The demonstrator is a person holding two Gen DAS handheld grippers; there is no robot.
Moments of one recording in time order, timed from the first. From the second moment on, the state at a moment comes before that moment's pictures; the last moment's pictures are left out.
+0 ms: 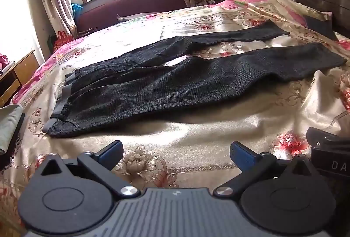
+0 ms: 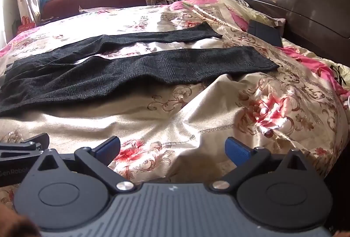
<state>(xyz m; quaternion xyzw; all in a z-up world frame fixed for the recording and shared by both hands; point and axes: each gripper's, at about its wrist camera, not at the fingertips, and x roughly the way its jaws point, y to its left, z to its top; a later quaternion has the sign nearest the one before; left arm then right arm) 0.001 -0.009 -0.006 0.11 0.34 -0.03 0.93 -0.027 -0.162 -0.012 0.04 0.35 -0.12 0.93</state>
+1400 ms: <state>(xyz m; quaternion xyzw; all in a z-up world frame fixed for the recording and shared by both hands) 0.013 -0.024 0.000 0.11 0.32 -0.07 0.94 -0.012 -0.179 -0.009 0.06 0.35 -0.13 0.93</state>
